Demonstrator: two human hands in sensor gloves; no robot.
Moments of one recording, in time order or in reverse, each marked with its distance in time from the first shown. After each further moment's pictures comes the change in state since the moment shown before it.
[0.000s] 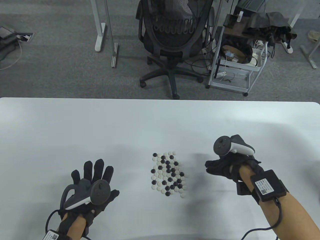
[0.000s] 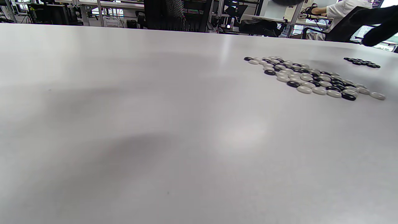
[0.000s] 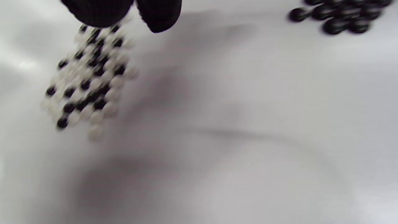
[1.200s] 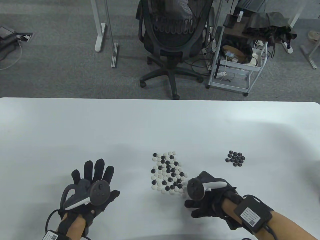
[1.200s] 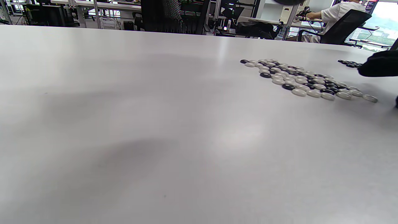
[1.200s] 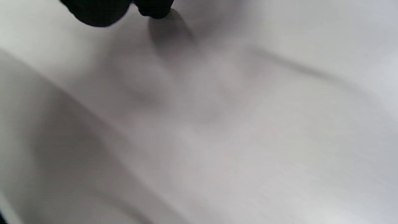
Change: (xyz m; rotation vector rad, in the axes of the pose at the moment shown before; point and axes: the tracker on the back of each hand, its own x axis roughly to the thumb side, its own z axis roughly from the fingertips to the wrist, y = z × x) left_hand 0.001 0.001 0.002 0.008 -0.017 0.002; right_hand 0.037 0.092 0.002 0.135 -0.097 0.255
